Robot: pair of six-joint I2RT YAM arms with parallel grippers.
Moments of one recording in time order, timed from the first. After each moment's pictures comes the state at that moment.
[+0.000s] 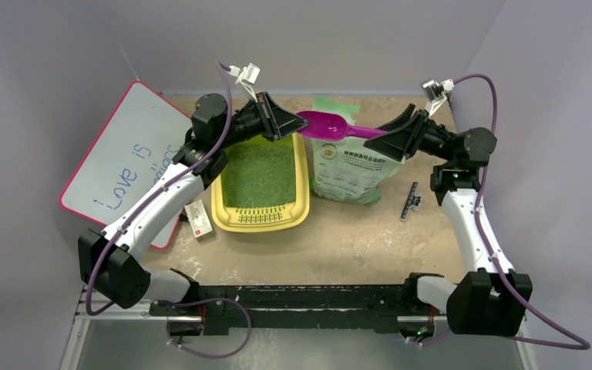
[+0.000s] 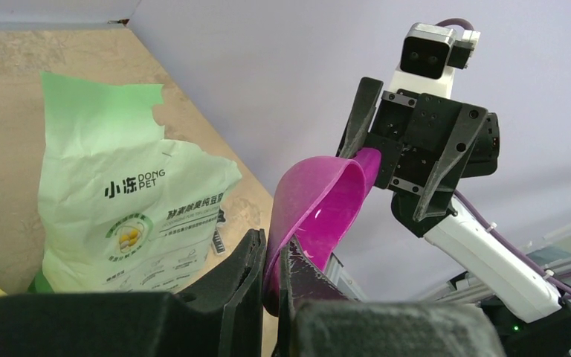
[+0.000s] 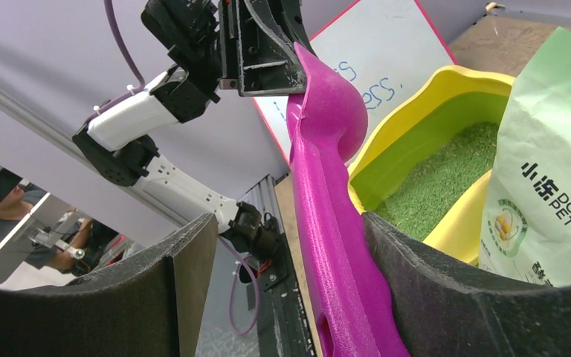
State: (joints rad) left arm -0.50 1.36 1.27 0.16 0.56 -0.80; right arm -0.06 1.16 0.95 0.72 -1.25 1.17
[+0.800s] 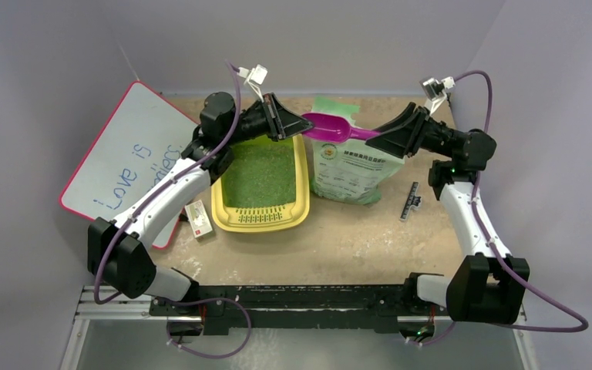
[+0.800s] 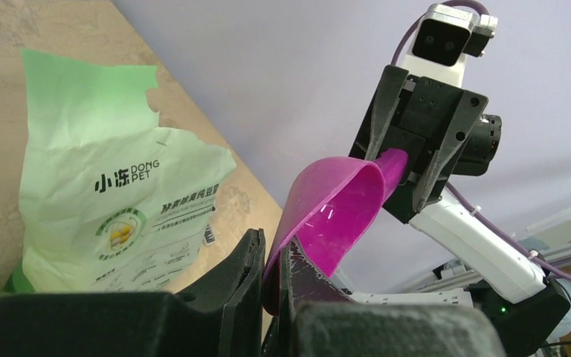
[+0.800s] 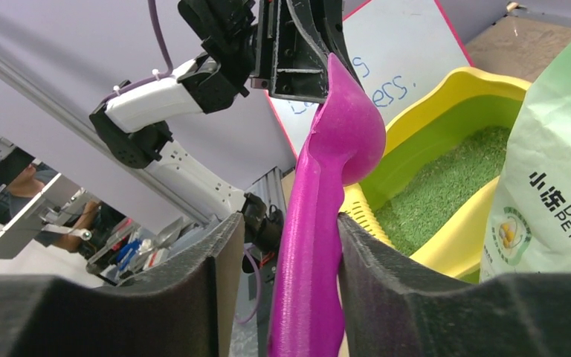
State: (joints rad) left arm -0.49 1.43 1.26 0.23 0.62 -0.86; right arm -0.07 1.23 0.95 1.00 -1.30 1.35
